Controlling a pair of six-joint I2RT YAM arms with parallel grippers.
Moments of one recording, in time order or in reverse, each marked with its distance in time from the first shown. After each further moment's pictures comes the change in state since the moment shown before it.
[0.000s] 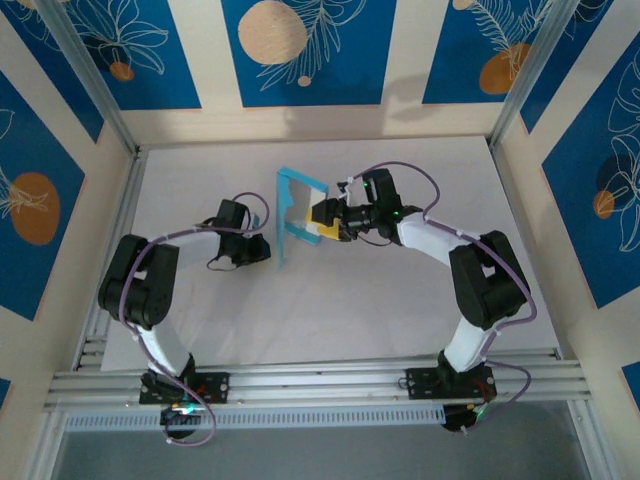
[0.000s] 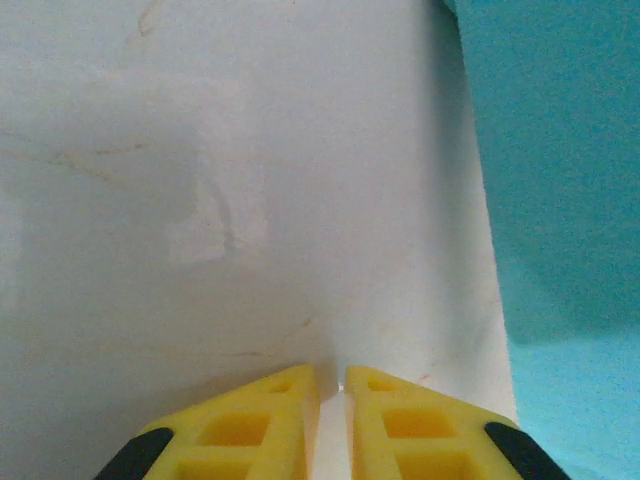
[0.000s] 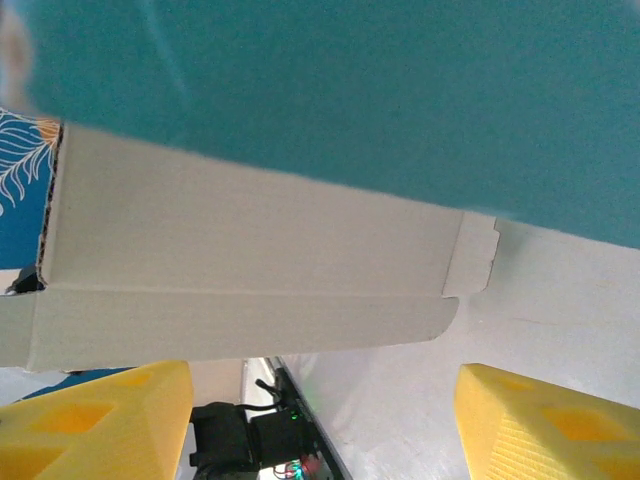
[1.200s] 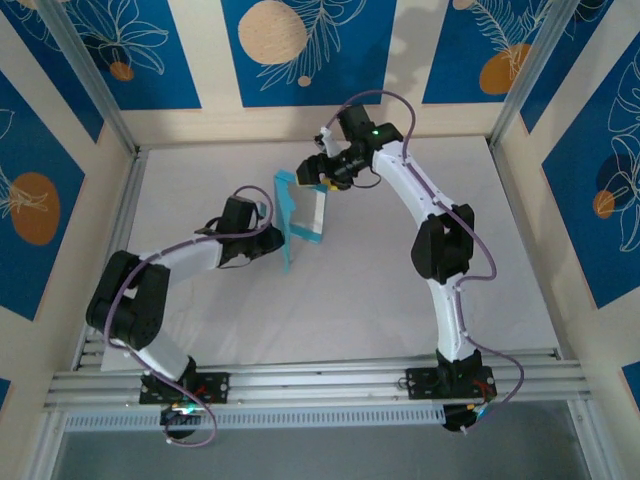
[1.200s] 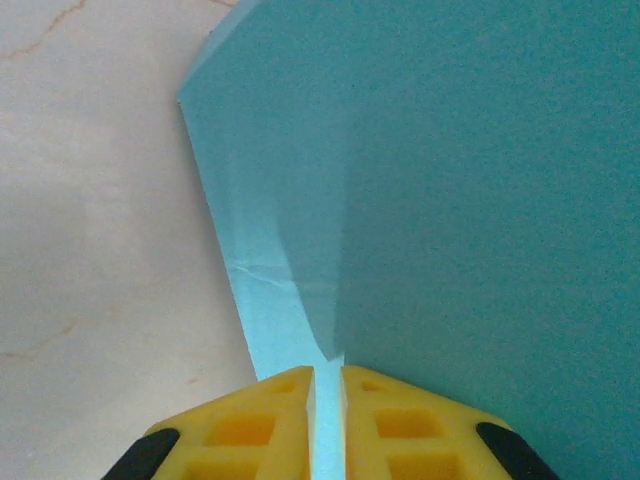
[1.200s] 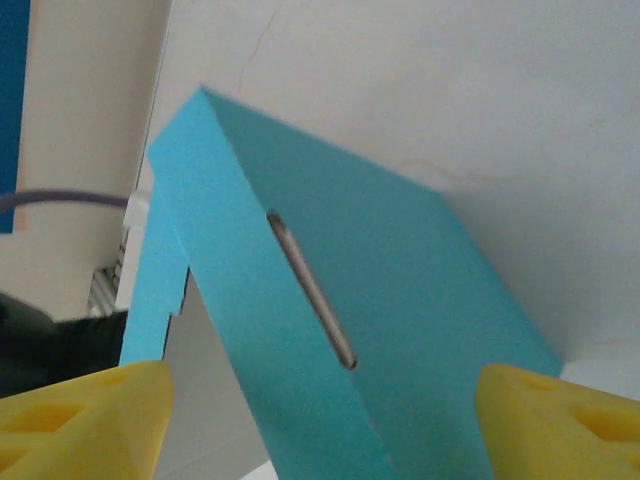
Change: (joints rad) left arm -0.098 -0.121 -0.035 0.170 0.004 -0.239; right arm 0.003 0.479 1.121 -1.085 0.171 -0.593
